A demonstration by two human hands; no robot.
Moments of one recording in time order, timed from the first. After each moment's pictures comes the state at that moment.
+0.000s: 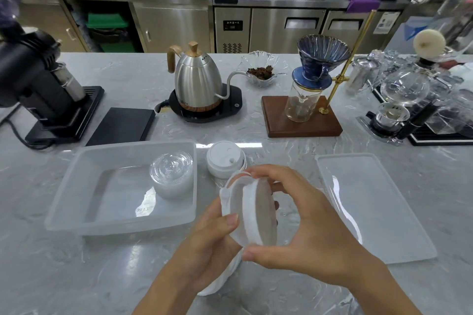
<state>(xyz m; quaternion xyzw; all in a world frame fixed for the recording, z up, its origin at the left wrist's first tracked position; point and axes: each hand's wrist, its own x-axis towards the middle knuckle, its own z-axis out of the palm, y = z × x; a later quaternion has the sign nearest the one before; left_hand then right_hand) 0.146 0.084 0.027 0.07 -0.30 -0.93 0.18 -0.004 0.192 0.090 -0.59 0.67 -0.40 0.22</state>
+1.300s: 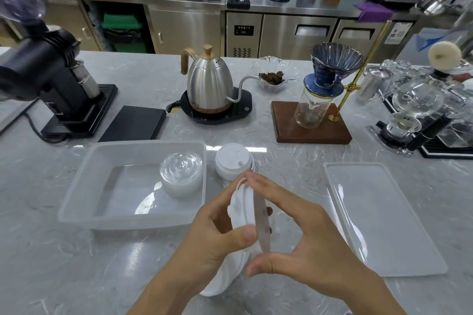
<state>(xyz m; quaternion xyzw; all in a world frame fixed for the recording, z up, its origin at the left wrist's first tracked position) 0.156 0.081 0.044 0.19 -0.48 -0.83 0.21 0.005 0.186 0.077 -0.61 0.62 -0.42 0.25</state>
